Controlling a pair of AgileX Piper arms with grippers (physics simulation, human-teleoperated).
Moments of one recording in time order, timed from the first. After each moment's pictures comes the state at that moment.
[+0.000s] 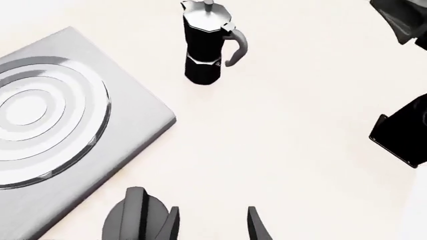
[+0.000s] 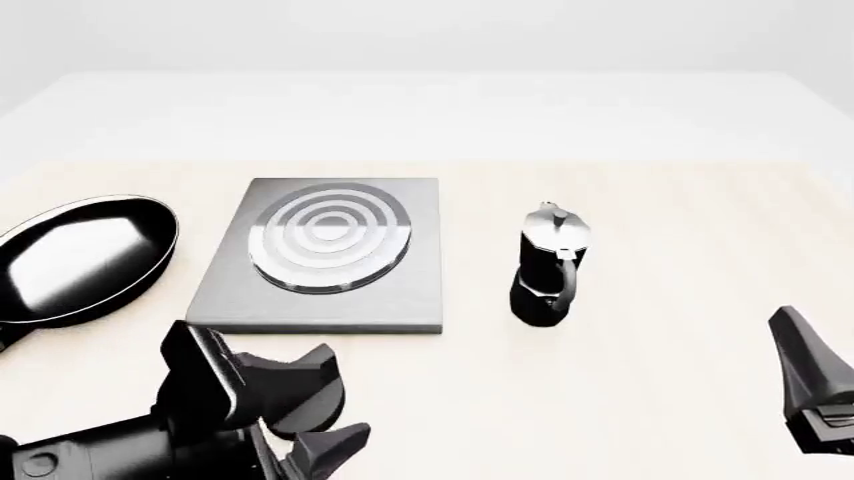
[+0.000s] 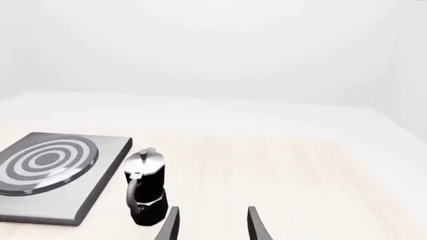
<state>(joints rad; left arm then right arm) -0.92 1.03 -0.20 -0.24 -0.12 0.05 0.00 -0.01 0.03 -0.04</state>
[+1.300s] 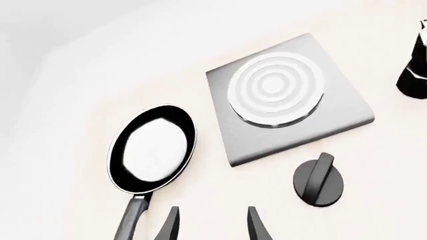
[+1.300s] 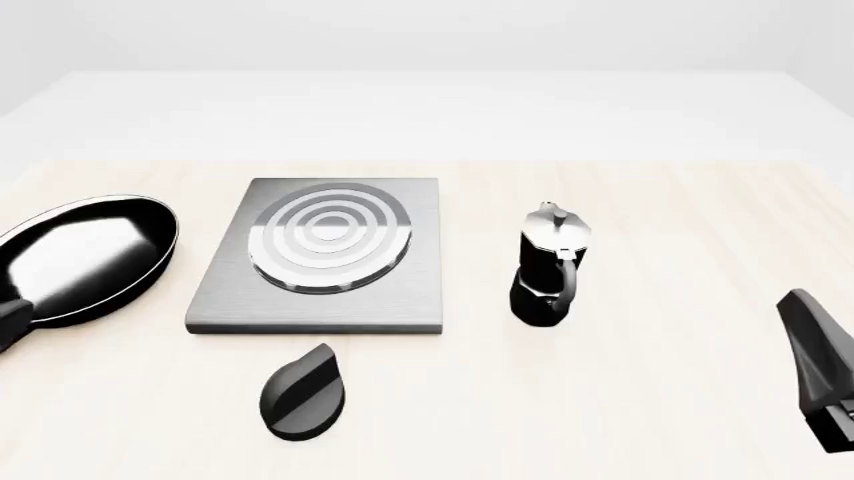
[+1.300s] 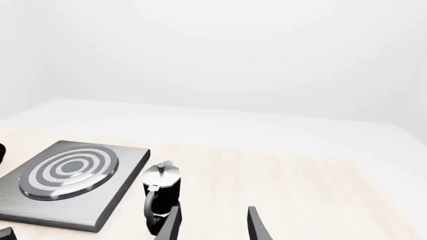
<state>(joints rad) -0.05 0.31 -0.61 0.82 0.34 0.12 0.00 -0.09 0.06 -0.04</state>
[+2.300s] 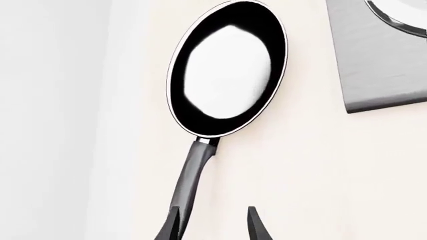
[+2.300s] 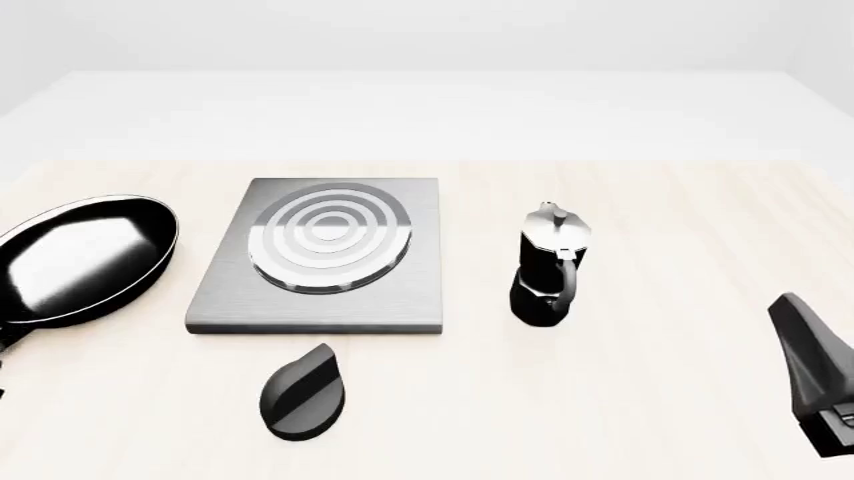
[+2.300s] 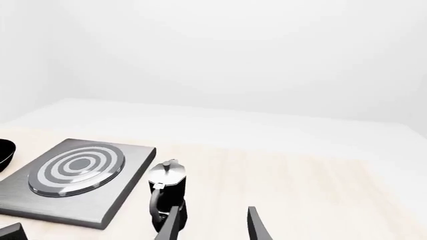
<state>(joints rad) 0.52 0.73 -0.33 0.31 0.80 0.15 0.00 -0.08 0.06 -0.03</state>
